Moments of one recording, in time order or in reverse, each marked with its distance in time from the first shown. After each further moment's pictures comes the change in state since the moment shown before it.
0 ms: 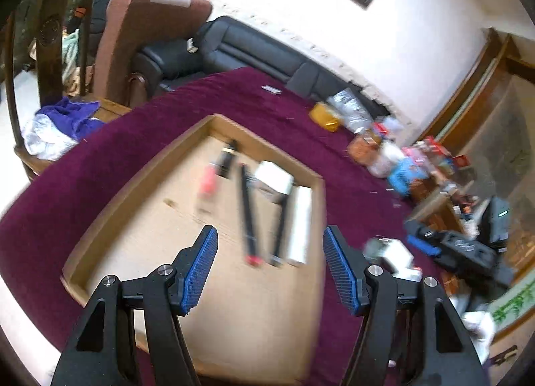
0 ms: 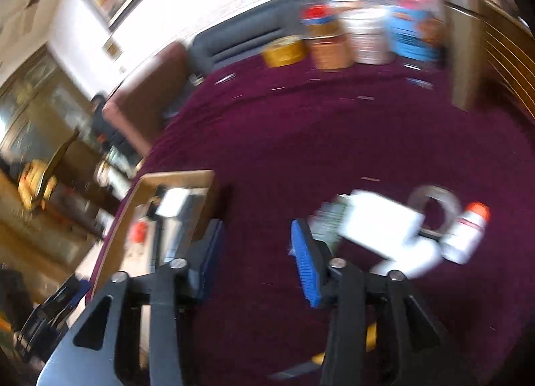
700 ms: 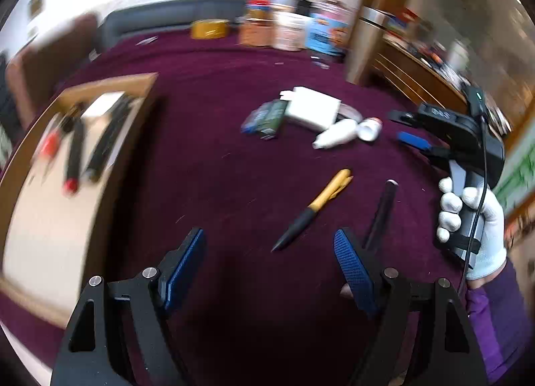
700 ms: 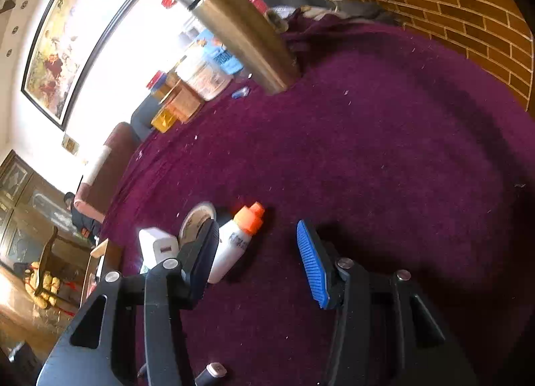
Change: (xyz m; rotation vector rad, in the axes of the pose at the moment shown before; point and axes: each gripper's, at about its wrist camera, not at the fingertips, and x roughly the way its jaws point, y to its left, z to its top) left arm 0.077 -0.174 -0.131 0.550 0.281 0.011; right arm -0.017 -0.173 -0.011 0.289 -0.124 -0.002
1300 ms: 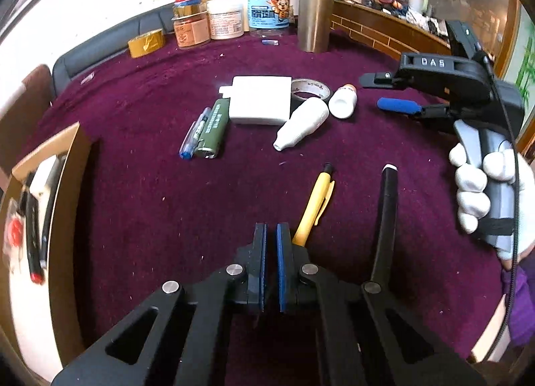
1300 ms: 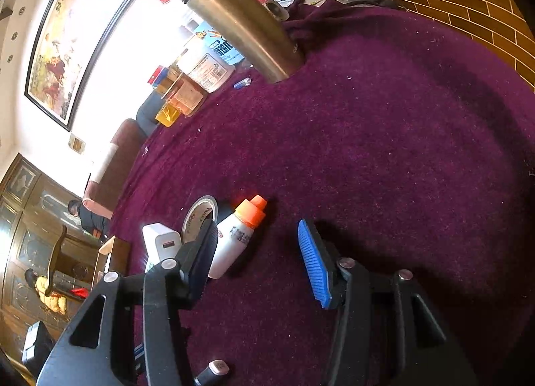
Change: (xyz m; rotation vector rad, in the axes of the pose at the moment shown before) left arm 0.046 -0.025 0.019 0.222 0.064 -0.030; right arm 0.003 -0.010 -0.003 0.018 0.007 0.030
